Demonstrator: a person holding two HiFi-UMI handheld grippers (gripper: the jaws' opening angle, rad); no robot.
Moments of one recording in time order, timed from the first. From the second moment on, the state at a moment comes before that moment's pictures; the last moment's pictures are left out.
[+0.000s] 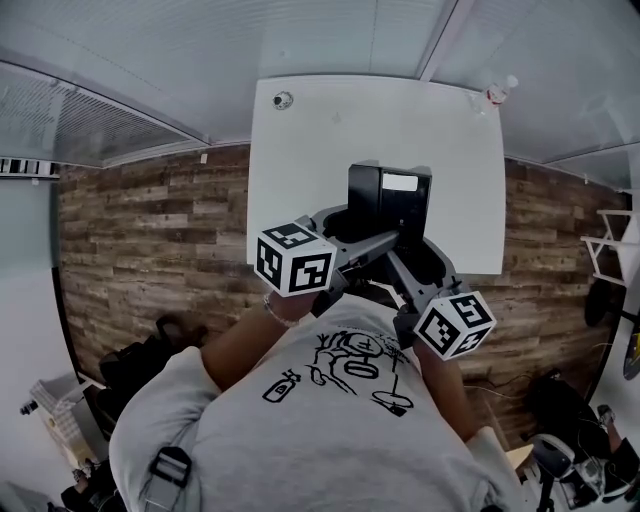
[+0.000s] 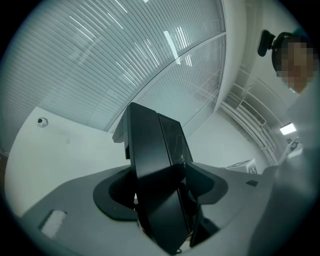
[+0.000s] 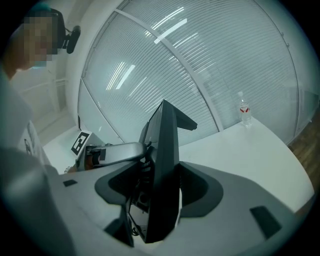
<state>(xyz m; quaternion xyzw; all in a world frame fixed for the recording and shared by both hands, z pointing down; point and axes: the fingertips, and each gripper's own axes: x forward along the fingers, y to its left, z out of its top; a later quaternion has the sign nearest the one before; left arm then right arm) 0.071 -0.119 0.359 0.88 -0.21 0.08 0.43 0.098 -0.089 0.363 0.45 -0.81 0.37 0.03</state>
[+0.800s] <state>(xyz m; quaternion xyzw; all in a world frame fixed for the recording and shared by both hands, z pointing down) 0.068 -0.139 0.459 0.85 -0.19 0.11 0.48 0.095 -0.109 0.459 0.45 -0.78 0.42 0.06</state>
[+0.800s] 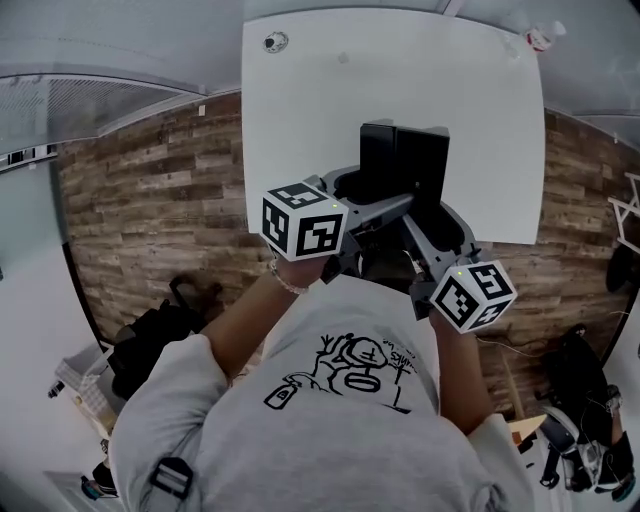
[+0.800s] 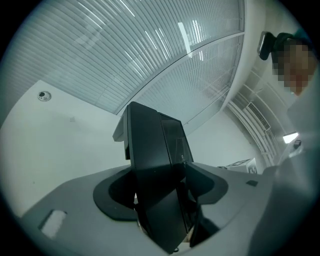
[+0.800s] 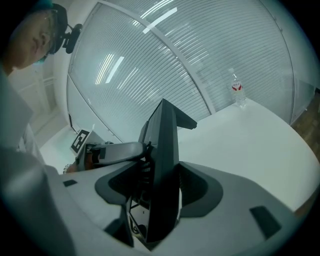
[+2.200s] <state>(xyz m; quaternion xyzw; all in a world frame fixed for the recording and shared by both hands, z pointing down) 0.092 -0.212 0.622 0.83 -0.17 0.15 0.51 0.117 -0.179 0.622 0.47 -0.74 0.47 0.07</state>
